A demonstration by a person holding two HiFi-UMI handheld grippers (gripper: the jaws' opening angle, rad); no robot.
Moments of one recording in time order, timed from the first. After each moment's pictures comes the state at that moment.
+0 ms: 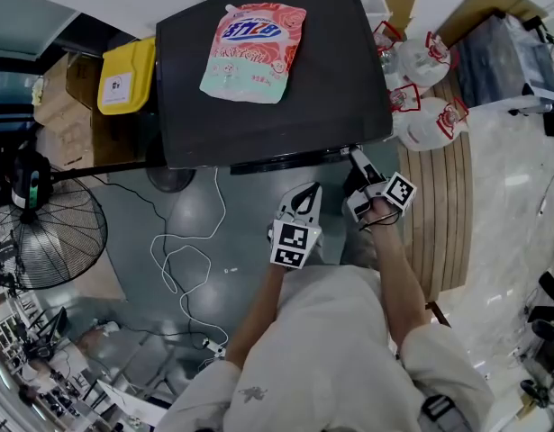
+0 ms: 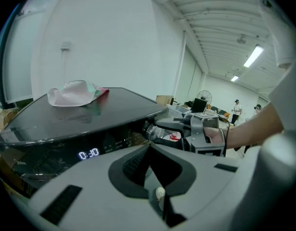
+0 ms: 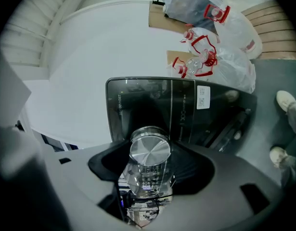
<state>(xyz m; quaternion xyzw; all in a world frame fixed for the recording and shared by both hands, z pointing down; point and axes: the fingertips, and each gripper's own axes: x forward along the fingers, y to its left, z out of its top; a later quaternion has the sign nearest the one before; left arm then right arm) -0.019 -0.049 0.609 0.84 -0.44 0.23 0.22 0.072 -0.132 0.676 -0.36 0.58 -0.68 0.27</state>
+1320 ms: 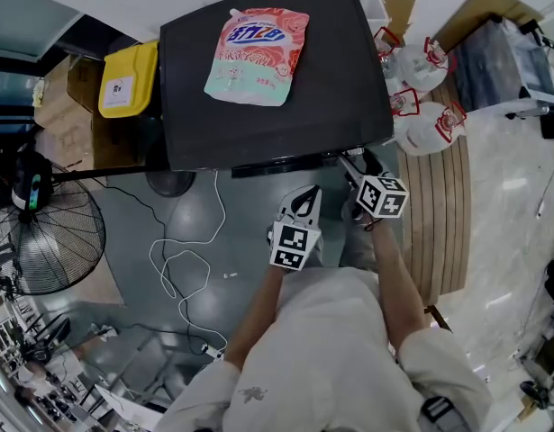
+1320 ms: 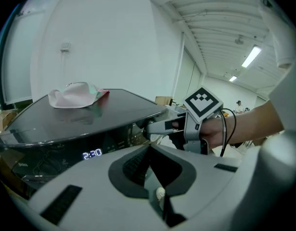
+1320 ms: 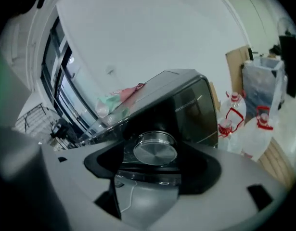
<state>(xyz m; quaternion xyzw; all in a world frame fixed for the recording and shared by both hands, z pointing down) -0.026 -0.049 0.609 0.84 -0.44 0.23 0.22 0.067 -0.137 0.669 -0.49 0.77 -0.41 -0.10</state>
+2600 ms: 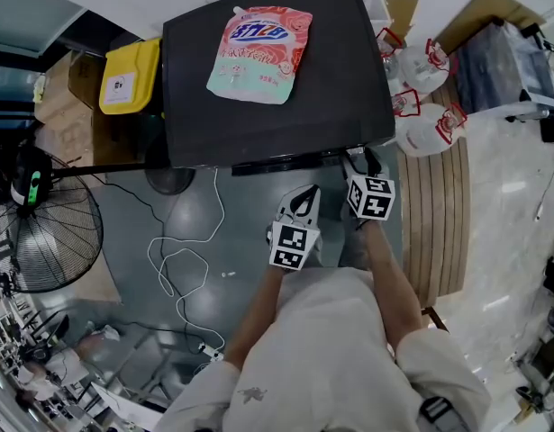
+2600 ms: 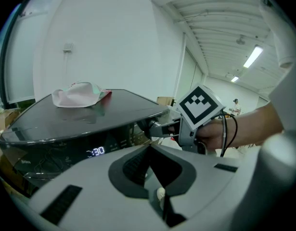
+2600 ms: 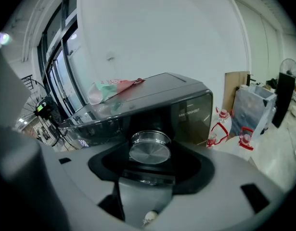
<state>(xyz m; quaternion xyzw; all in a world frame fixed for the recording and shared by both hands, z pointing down) -0.031 -0.045 0.608 0.84 -0.45 0.22 0.22 0.072 -0.135 0.674 -0.55 0.75 -0.32 -0.19</state>
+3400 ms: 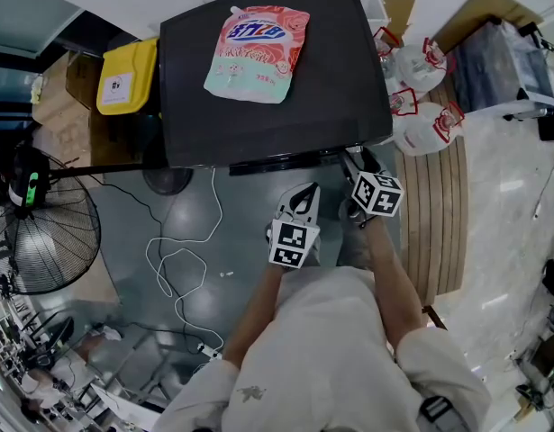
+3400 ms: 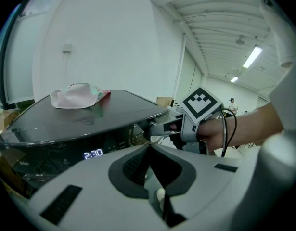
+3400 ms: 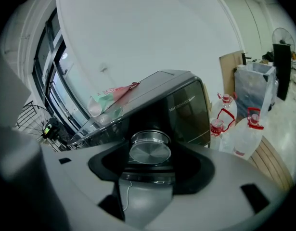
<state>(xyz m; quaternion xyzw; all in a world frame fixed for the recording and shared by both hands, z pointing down) -0.027 -0.048 0.607 0.84 -0.45 0.22 0.21 0.074 -0.135 0.674 -0.53 0.74 -0.40 -0.12</state>
